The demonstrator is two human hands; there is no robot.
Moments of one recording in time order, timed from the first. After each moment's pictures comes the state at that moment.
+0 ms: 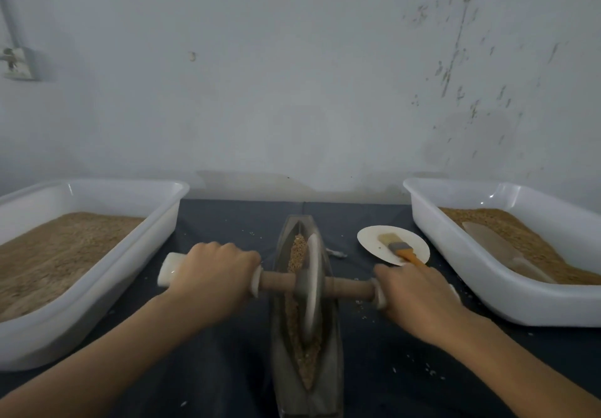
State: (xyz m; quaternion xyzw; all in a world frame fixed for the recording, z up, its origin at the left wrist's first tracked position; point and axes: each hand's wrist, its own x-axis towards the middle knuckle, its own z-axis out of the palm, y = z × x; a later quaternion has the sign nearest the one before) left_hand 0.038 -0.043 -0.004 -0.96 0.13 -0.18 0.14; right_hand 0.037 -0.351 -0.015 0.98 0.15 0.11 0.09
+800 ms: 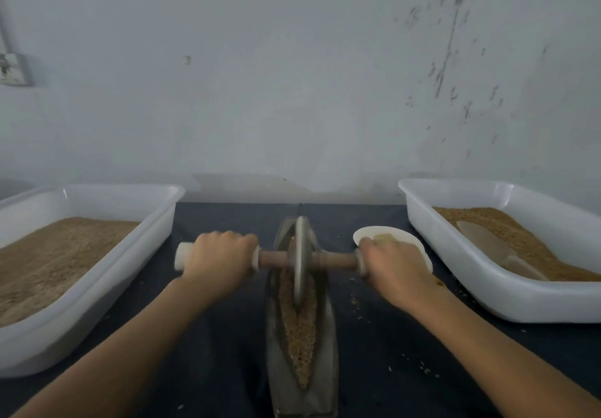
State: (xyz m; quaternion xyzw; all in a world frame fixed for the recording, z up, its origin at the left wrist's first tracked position) left_hand 0.068 -0.057 0.000 -0.97 0.08 -0.19 0.12; right_hand 0.075 -0.338 -0.011 0.97 0.12 0.19 0.12
